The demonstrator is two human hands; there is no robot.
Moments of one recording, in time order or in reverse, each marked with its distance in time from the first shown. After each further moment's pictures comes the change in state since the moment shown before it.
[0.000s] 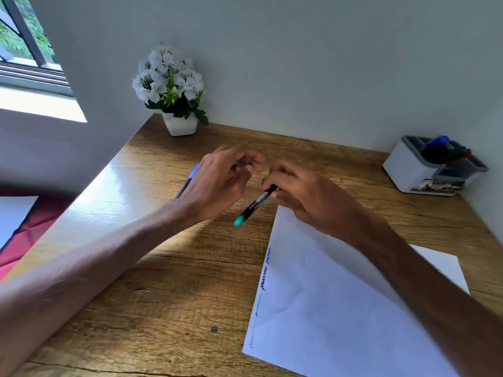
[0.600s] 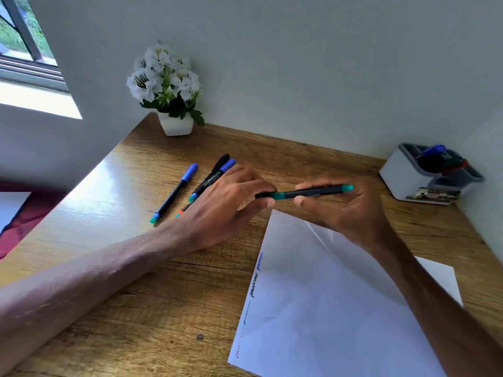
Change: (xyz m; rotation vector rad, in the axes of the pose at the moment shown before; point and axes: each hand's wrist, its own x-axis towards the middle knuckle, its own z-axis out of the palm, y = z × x) left_hand -0.016 0.008 0.021 0.144 -0.135 0.232; right_hand -0.045 0.016 -0.014 0.609 0.403 0.340
